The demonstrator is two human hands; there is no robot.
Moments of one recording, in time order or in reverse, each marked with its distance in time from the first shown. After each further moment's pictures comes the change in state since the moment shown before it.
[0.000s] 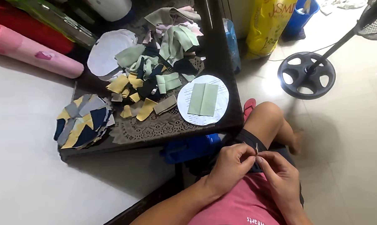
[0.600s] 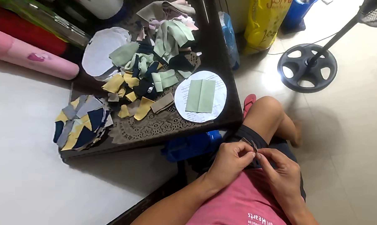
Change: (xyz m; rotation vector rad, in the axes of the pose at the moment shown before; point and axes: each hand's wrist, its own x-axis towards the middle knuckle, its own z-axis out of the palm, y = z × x) left_hand 0.000 -0.001 -0.003 -0.103 -0.069 -0.195; right_hand -0.001 0.005 -0.002 -0.194 -0.012 -0.121
